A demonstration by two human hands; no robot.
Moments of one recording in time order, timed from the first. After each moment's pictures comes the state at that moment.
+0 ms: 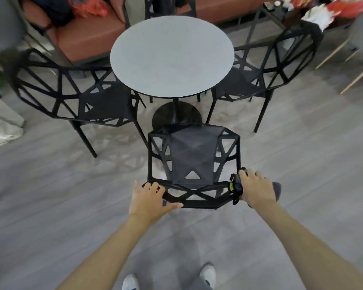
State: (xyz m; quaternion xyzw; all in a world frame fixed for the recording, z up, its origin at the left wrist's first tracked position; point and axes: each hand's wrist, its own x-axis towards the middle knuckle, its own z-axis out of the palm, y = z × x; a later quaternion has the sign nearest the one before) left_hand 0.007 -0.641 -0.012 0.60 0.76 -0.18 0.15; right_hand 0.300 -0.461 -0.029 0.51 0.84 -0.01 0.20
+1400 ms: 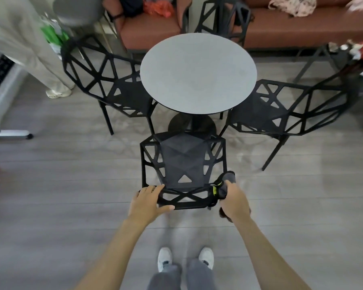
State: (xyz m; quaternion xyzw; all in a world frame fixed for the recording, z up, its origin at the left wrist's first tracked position) left_hand 0.180 -0.539 0.041 0.35 0.90 0.01 0.27; right_hand 0.361 -0.318 0.020 0.47 0.82 -0.32 0.08
